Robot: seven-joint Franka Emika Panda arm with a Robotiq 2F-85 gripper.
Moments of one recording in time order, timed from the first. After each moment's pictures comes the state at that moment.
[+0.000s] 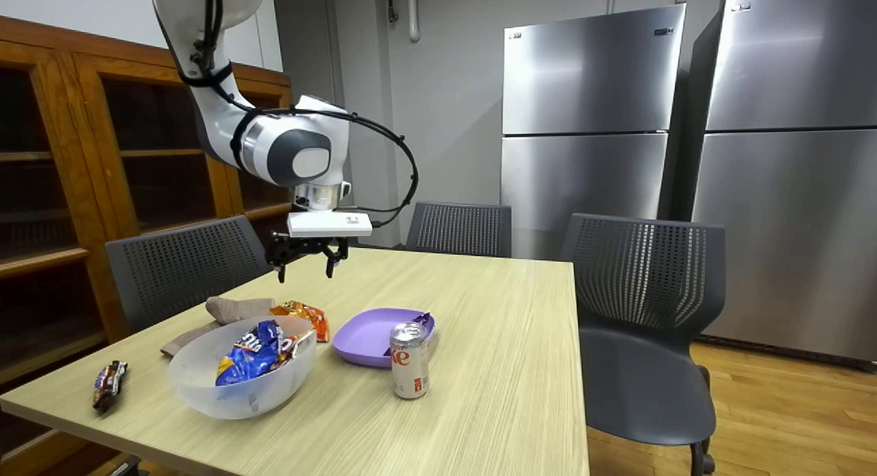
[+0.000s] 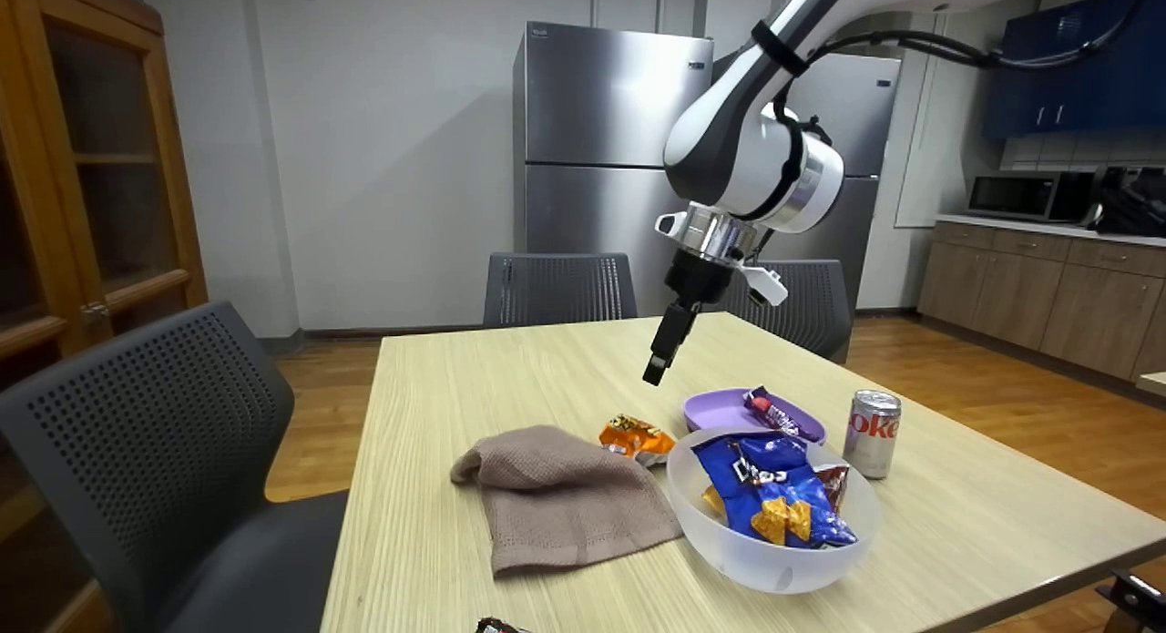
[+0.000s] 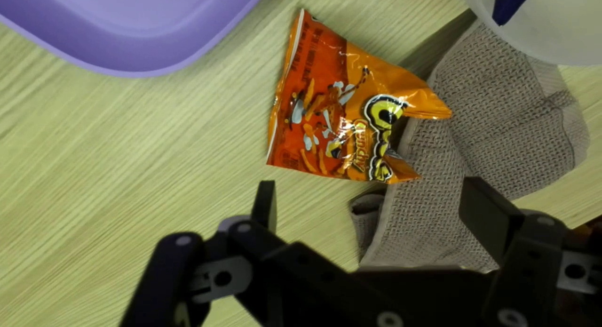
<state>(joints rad) -0.20 0.45 0.33 -2.13 0.31 2.67 -1.06</state>
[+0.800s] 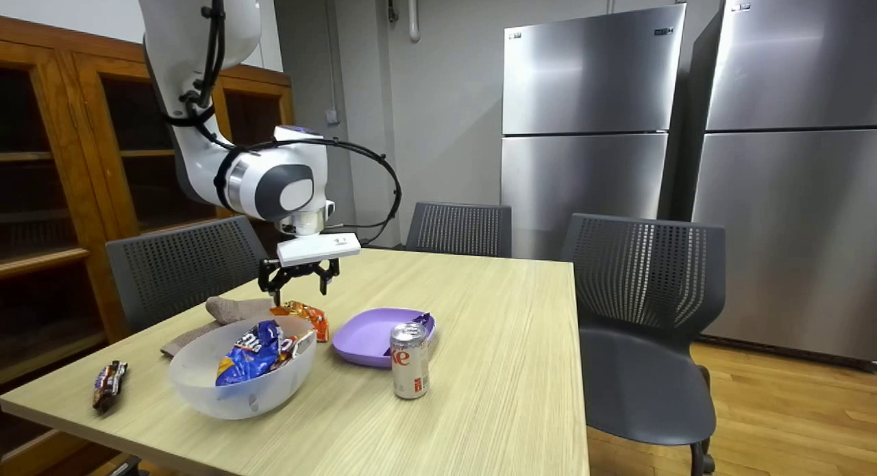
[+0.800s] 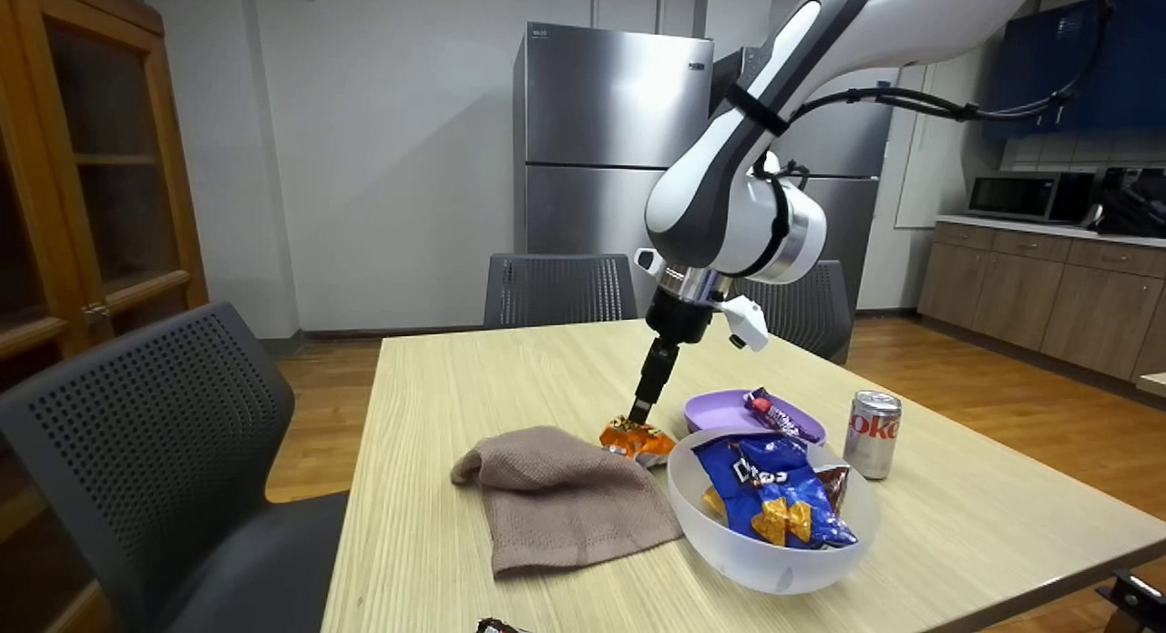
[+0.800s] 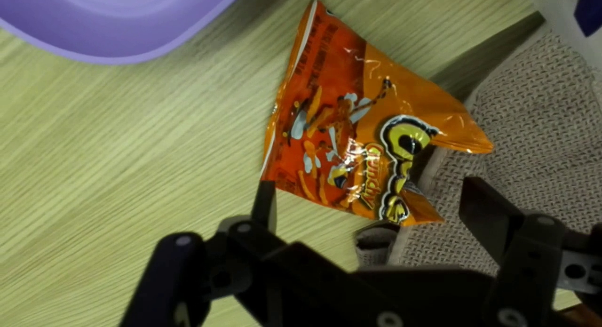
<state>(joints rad) -0.11 0.54 0.29 -2.14 0.20 2.86 -1.02</state>
